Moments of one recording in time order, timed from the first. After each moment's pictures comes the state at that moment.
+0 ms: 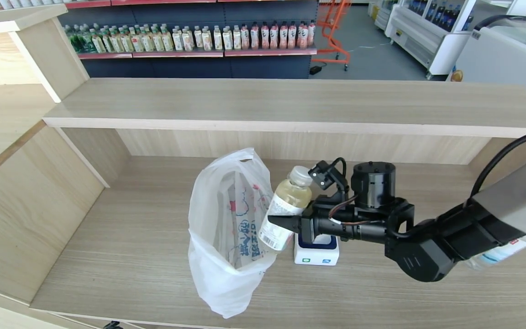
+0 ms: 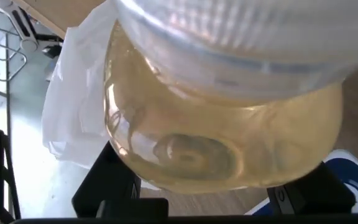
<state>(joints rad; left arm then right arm) 0.00 0.00 0.00 0.05 0.13 0.01 0.57 2.06 -0.92 -0.91 0.51 0.03</state>
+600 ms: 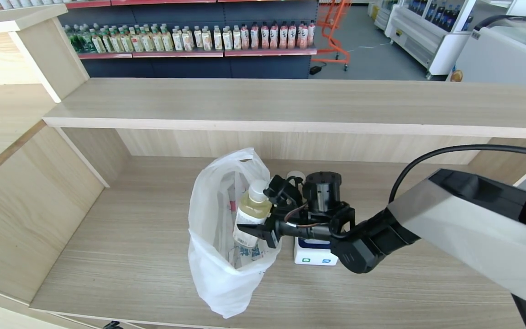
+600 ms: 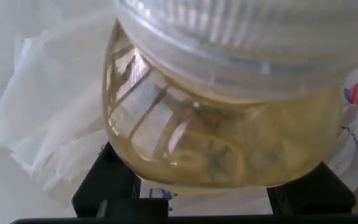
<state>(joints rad) 0.00 0.00 0.00 0.05 0.13 0.01 0.64 2.33 -1.21 -0.90 0.51 -0.28</state>
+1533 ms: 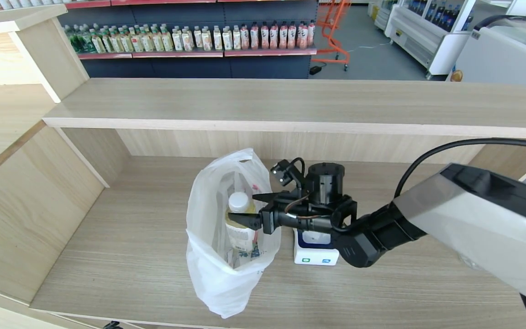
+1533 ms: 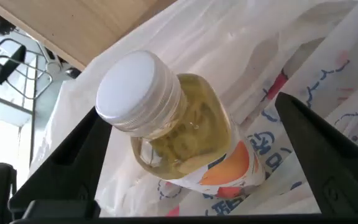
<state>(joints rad) 0.00 0.00 0.00 0.05 0.13 0.01 0.64 2.29 -1.23 -0.91 0.51 0.11</state>
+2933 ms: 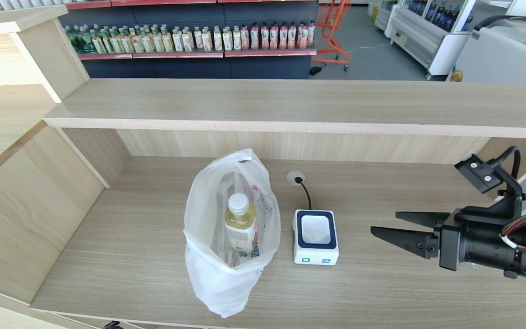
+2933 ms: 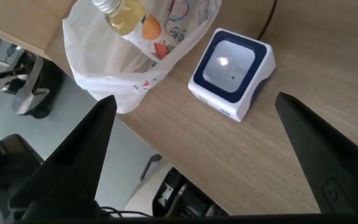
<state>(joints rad) 0.00 0.00 0.00 0.05 0.13 0.01 0.33 1.36 -0.54 -0.48 0.42 0.09</state>
